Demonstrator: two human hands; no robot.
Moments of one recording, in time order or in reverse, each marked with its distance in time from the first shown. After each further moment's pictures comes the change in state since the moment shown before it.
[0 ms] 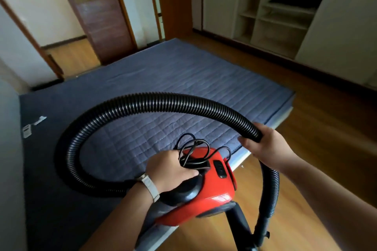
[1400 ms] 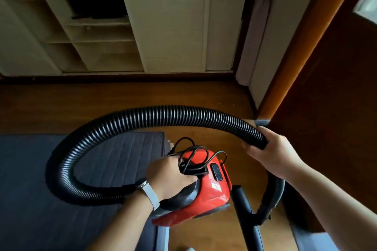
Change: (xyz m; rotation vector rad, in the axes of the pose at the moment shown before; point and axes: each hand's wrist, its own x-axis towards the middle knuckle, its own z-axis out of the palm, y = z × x) left_hand 0.589 0.575 0.239 0.074 -0.461 0.718; right_hand 0.304 0.399 -0.438 -0.050 0.668 0.577
